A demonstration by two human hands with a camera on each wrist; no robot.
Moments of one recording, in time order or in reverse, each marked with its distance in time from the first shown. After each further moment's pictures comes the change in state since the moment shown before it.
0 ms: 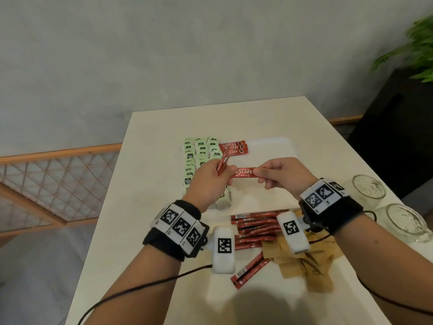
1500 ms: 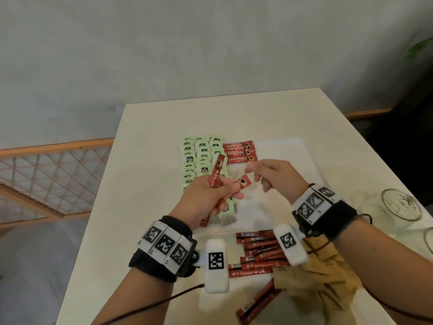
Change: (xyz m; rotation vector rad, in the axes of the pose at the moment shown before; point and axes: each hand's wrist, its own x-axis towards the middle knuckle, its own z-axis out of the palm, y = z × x) left_hand 0.027 -0.027 -0.011 -0.409 -0.179 -0.278; right_hand 0.061 0.016 0.017 -0.159 0.004 -0.013
